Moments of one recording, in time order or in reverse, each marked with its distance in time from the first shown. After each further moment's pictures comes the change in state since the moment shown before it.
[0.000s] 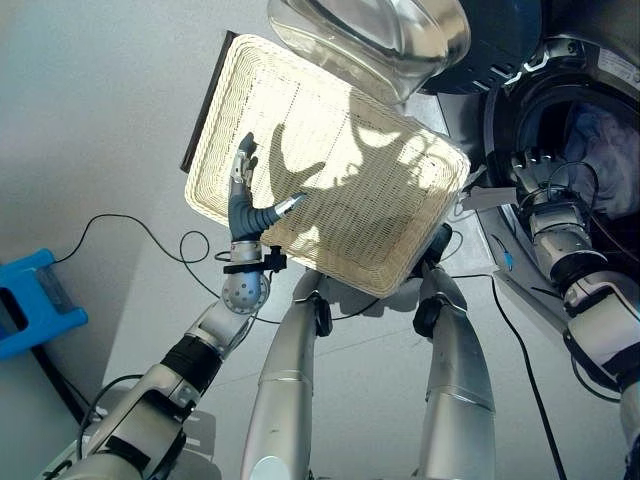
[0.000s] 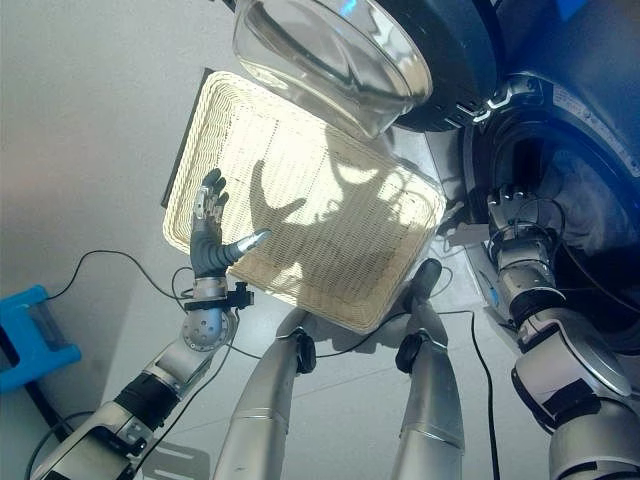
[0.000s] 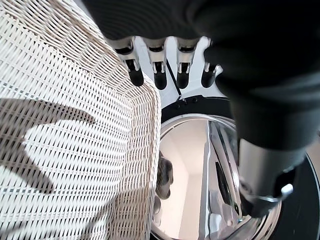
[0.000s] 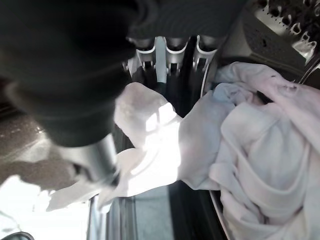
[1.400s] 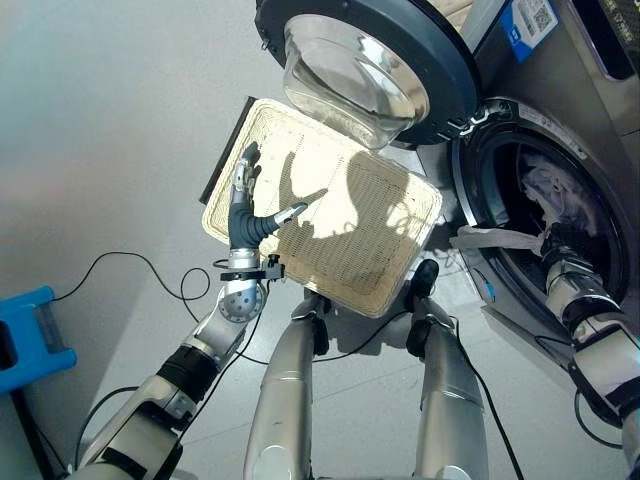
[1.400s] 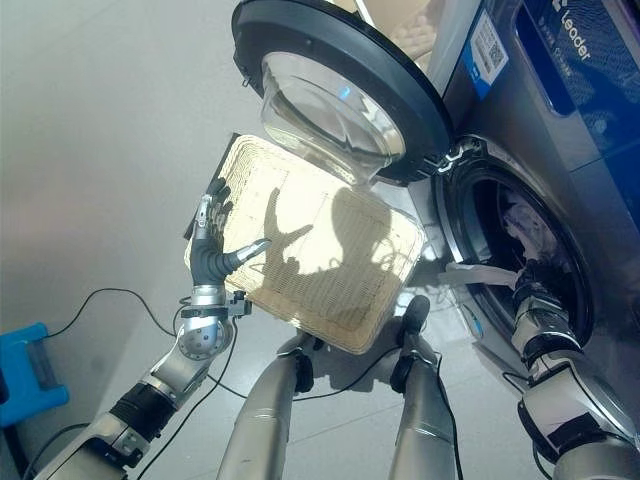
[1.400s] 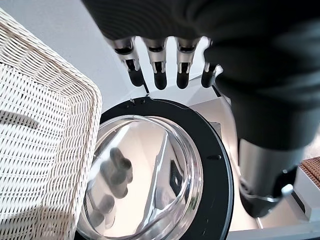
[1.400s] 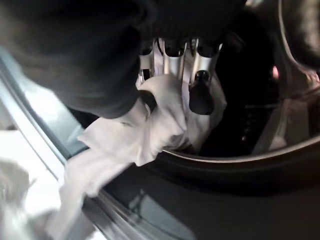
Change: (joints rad) left arm 0.056 0.001 0.020 -0.024 -0.022 -0.006 -0.077; right arm 0.207 0.016 -0.260 0.070 0.765 -0.047 -0.120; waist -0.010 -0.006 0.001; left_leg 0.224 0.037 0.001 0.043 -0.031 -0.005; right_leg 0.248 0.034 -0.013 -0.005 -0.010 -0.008
